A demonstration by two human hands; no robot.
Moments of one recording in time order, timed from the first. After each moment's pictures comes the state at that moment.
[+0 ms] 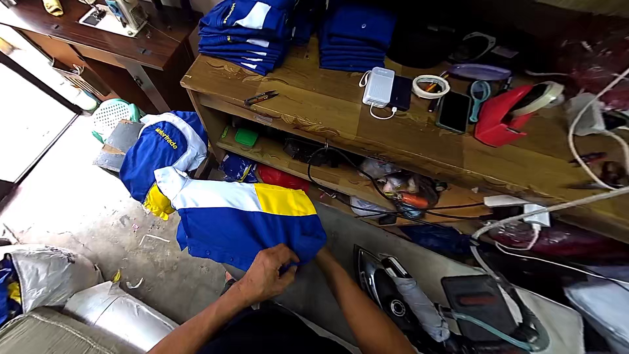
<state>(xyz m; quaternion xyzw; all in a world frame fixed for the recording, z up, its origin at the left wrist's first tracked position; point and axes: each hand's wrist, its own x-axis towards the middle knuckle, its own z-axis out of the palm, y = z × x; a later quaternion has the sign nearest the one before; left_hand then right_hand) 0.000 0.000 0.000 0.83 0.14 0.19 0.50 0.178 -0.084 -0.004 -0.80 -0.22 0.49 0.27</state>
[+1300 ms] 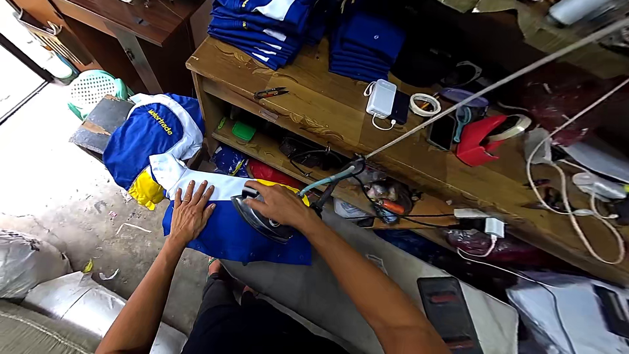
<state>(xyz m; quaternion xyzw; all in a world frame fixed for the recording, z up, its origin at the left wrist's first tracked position) -0.112 0.179 -0.097 0.92 0.38 0.08 0.10 0.155 0.072 0.069 -0.70 -0.64 0.31 0.07</state>
